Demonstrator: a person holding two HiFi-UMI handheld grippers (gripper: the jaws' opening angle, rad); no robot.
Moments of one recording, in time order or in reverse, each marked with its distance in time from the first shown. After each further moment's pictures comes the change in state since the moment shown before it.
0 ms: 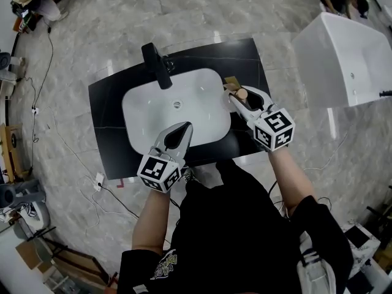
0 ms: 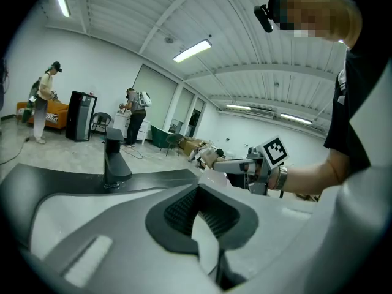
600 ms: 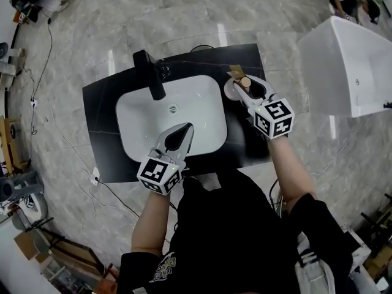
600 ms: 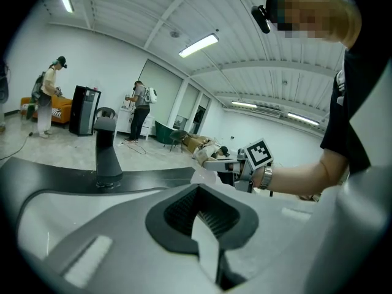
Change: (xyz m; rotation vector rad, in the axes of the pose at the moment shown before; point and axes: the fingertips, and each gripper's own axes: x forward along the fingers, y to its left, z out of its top) left arm 0.052 0.015 0.001 -0.042 0.031 0.033; right arm 0.052 -0.091 -0.005 0.011 0.032 -0.041
